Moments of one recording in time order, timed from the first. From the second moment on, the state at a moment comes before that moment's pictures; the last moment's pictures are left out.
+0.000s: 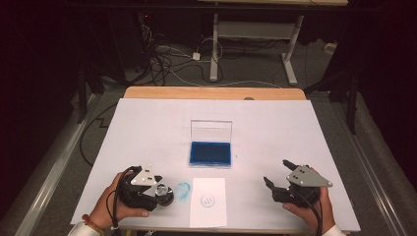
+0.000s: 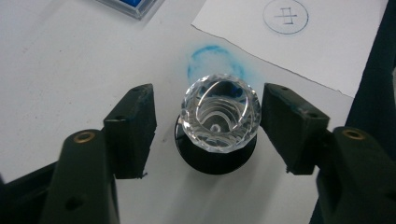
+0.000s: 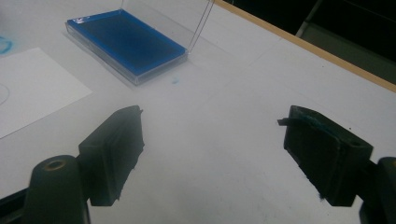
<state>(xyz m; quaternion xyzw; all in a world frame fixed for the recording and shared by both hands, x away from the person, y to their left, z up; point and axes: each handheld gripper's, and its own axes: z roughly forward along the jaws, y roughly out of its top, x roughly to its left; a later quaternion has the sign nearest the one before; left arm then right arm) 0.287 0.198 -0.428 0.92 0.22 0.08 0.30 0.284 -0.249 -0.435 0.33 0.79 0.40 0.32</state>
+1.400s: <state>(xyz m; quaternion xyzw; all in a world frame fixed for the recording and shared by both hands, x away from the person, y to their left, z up) 0.293 0.196 -0.433 0.93 0.21 0.07 0.30 0.284 -0.247 -0.437 0.33 0.80 0.40 0.31</state>
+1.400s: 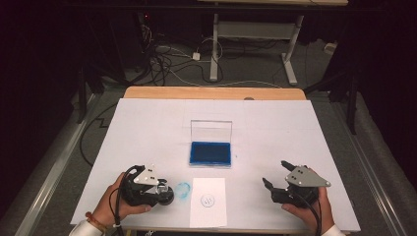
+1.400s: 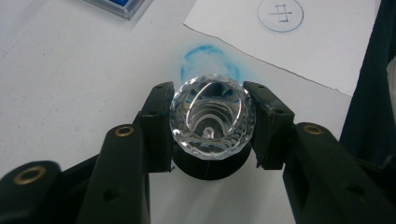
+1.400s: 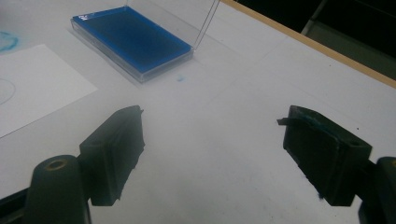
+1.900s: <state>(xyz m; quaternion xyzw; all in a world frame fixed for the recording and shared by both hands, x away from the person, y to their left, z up) 0.293 0.203 -0.430 0.91 0.24 0.10 0.33 0.284 -0.247 -0.437 0.32 0.80 0.40 0.31</state>
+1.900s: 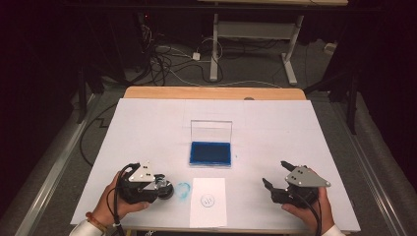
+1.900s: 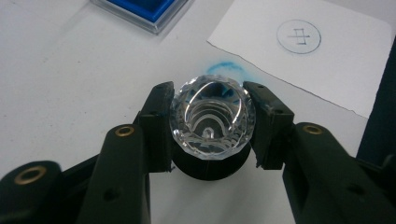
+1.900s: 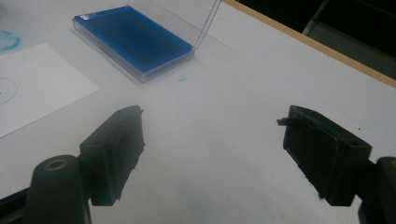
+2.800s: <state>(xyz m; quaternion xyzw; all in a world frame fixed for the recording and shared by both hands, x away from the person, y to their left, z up) 0.308 0.218 -0.399 0.85 0.27 0.17 0.42 0.285 -0.248 -0.436 0.33 0.79 0.40 0.31</state>
